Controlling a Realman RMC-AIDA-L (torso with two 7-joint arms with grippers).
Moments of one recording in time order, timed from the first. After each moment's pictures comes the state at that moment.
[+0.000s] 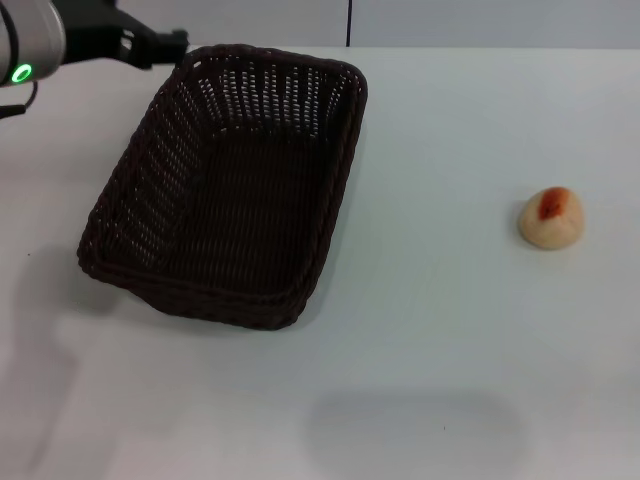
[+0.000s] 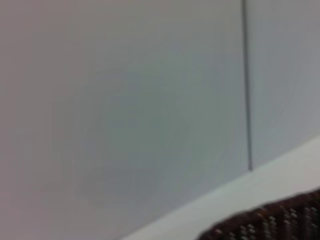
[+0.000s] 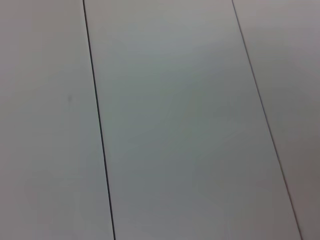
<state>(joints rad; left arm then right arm) -0.33 -2.06 -1.64 -1.71 2.74 -0.96 0.37 -0.01 2.08 0.21 0.23 -1.43 -1.79 0.20</state>
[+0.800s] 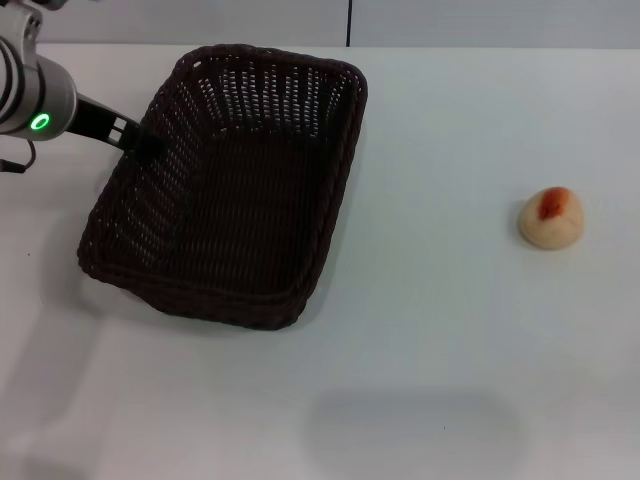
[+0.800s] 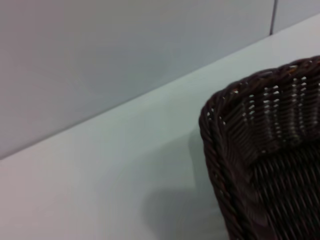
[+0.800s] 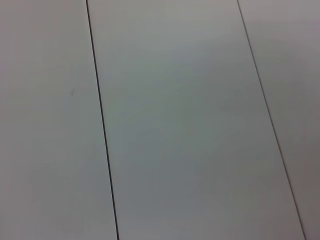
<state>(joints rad) -0.50 -2.06 -1.69 -1.44 2.88 -1.18 0.29 -0.01 2.08 0.20 0.22 -1.43 -1.78 0.20</state>
